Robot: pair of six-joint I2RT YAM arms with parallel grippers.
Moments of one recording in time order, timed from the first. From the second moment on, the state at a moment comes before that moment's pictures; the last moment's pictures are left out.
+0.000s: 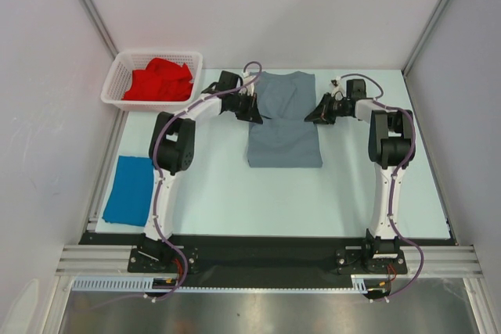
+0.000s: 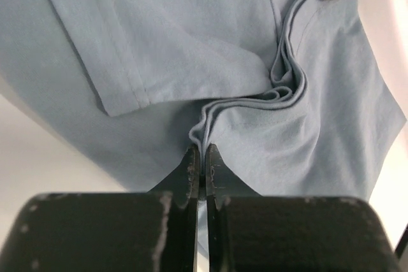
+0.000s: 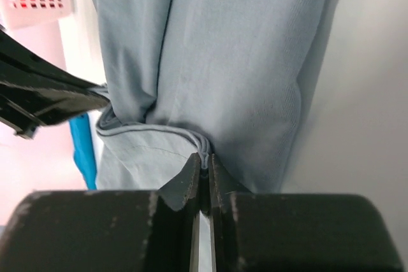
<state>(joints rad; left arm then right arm) -0.36 2.39 1.91 -0.41 0.63 -0.10 0.01 2.35 1.67 -0.23 -0.87 0.39</state>
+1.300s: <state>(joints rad) -0.53 1.43 0.78 -0.06 0.68 -0.55 0.04 1.53 0.81 -0.41 -0.89 0.48</state>
